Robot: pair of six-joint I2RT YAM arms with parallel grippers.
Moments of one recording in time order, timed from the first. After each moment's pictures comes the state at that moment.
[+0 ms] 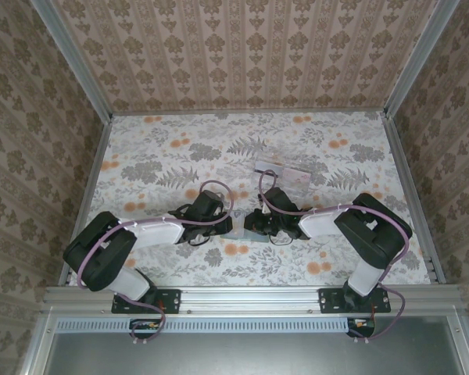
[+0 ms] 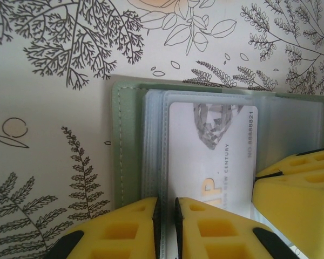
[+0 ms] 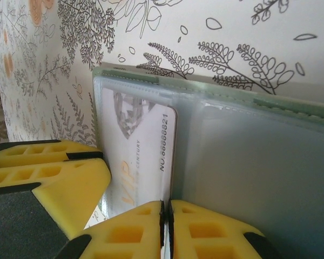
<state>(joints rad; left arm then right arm) -0.79 1.49 0.58 0.00 0.13 -0.74 0.70 1.71 0.65 0.28 -0.36 0.98</state>
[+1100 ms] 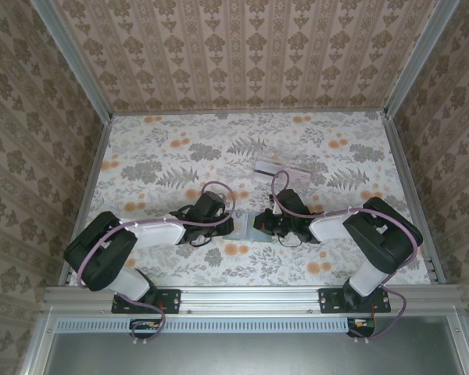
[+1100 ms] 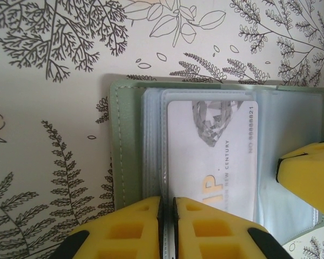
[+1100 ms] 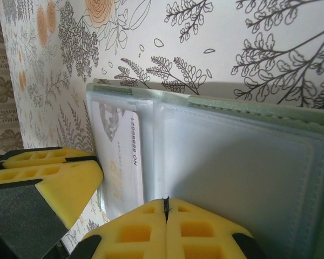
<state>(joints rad) -0.81 1.50 0.58 0.00 0.13 -0.75 0.63 1.64 0.53 0.36 -0.40 1.00</state>
